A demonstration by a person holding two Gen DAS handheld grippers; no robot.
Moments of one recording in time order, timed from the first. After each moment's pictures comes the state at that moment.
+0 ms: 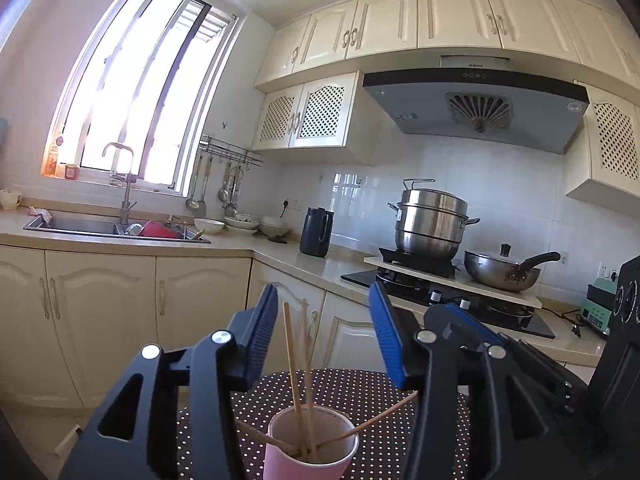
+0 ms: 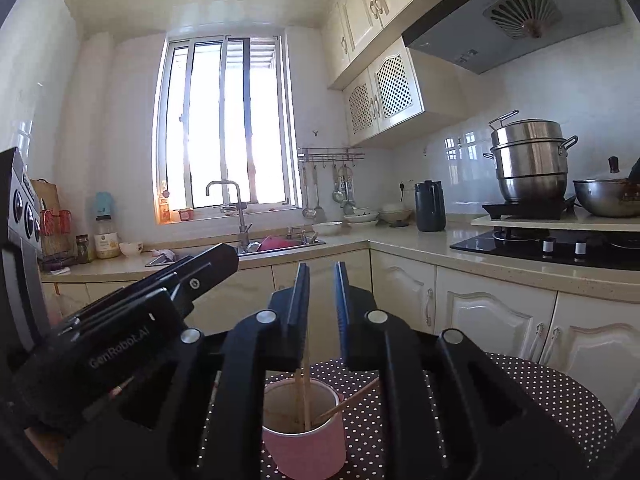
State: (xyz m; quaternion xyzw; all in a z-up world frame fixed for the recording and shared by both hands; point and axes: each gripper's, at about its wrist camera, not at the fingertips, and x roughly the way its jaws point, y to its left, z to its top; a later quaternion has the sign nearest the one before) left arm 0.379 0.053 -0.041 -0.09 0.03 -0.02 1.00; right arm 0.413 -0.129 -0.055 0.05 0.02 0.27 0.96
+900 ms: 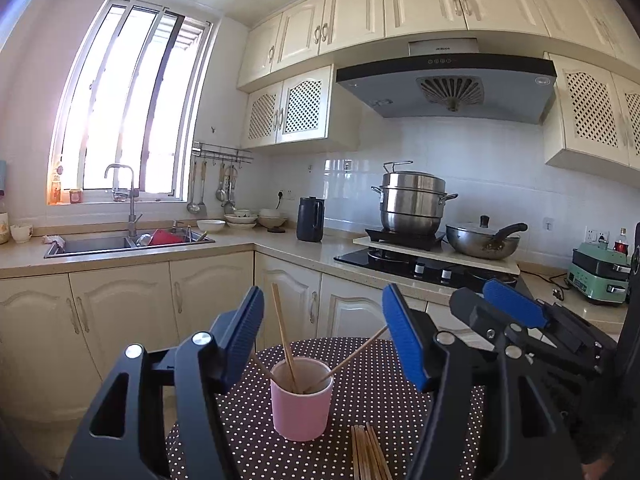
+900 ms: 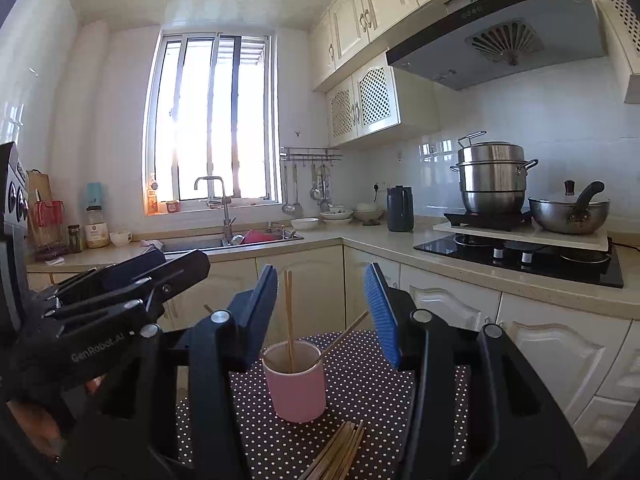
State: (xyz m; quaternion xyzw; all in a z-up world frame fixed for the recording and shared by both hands) left arm 0.280 0.023 -0.007 -0.03 0.07 -0.02 1.00; right arm 0.315 -0.173 -0.026 0.02 0.04 0.22 0.97
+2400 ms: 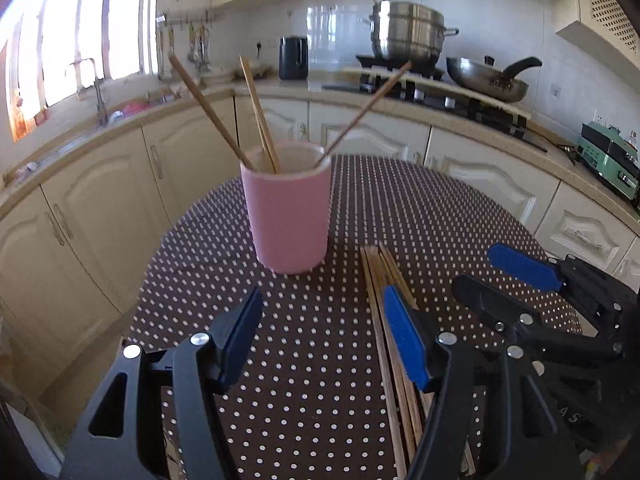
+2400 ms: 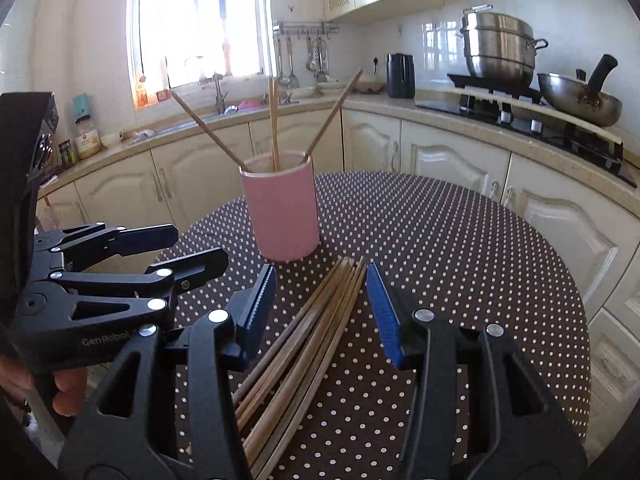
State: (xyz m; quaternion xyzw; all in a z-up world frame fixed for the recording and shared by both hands) left arm 0.330 0.020 -0.155 0.00 0.35 -0.05 0.93; right arm 0.334 -0.164 -0.164 -0.02 0.26 0.22 0.94
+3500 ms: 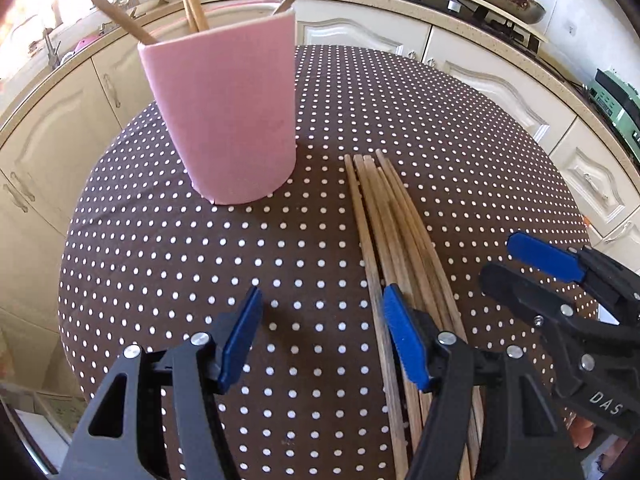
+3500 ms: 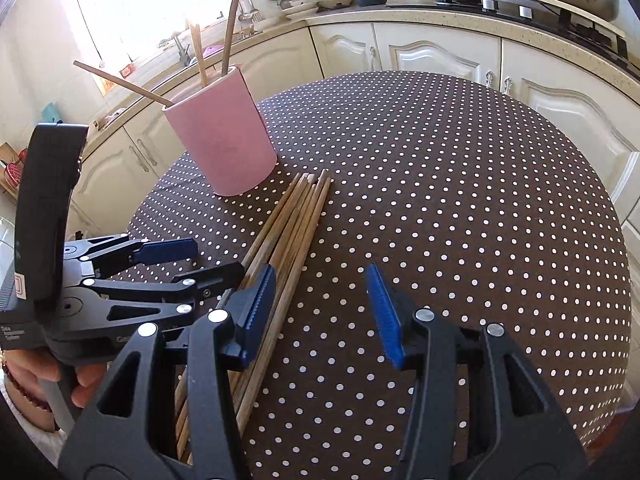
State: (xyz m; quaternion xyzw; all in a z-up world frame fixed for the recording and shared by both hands) left arm 0.417 -0.020 -0.221 0.02 0.50 -0.08 0.86; right arm 0.389 -0.195 -0.212 0.05 0.41 0.21 0.89
